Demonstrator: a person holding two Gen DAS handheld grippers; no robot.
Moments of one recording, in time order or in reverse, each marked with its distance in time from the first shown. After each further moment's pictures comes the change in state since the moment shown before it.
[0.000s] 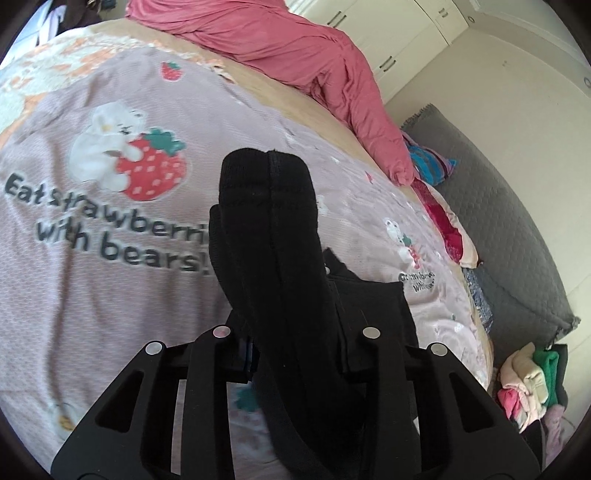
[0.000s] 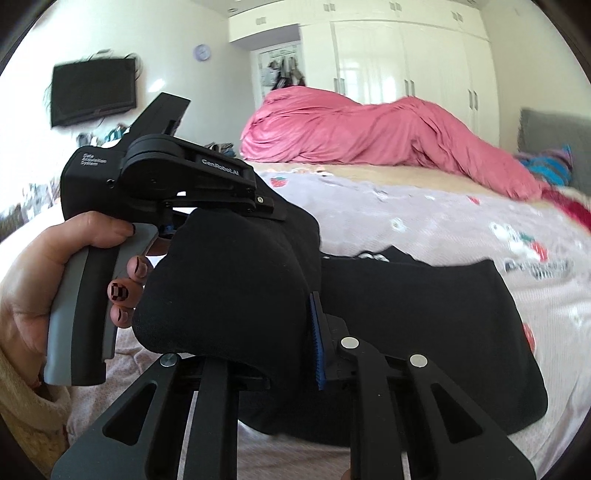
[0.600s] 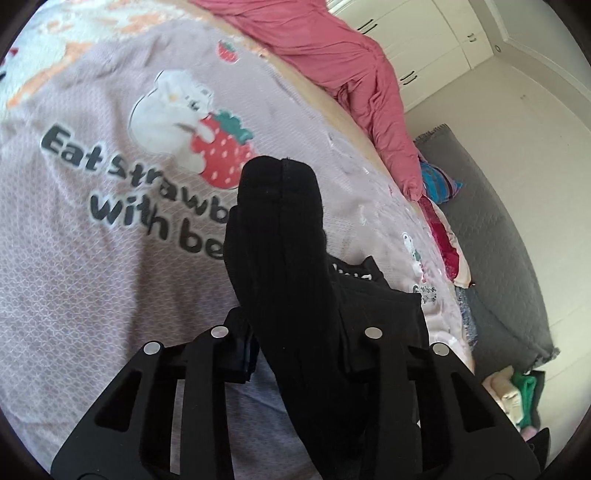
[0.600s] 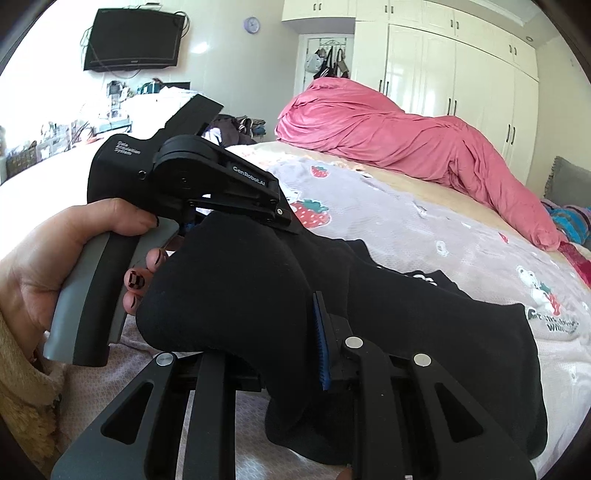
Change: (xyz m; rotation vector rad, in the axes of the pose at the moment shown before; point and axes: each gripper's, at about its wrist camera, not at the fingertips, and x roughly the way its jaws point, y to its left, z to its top) left arm -0.020 0.083 0.002 -0.136 0.011 -0.041; right arm 0.033 0.069 0.009 -0.228 0.052 0.014
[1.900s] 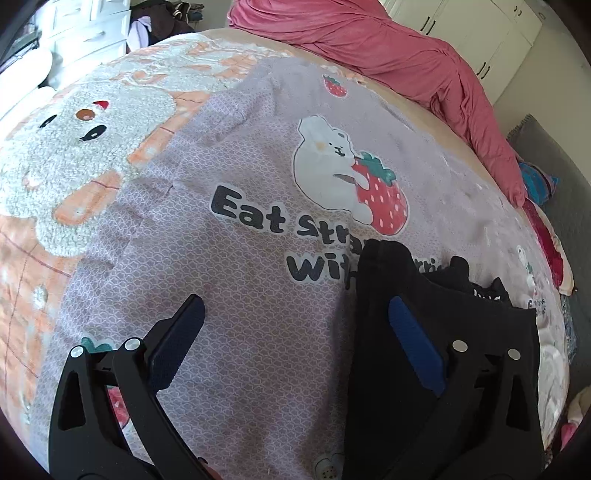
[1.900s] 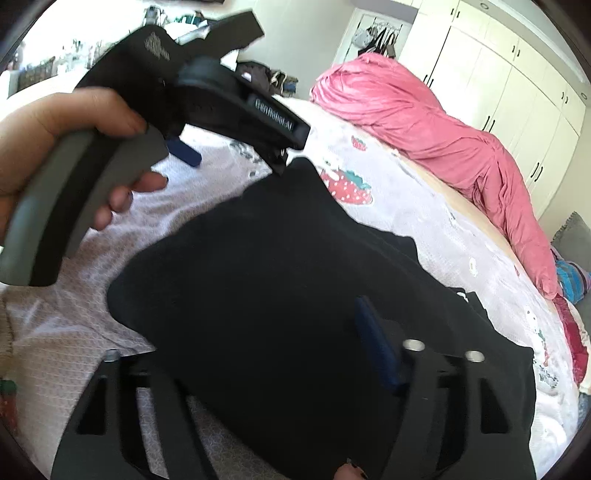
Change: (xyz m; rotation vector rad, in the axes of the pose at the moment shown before) left arm -0.036 0.056 0.024 0.060 -0.064 0.460; right arm 0.064 0.055 -0.003 -0.244 0.150 -0.019
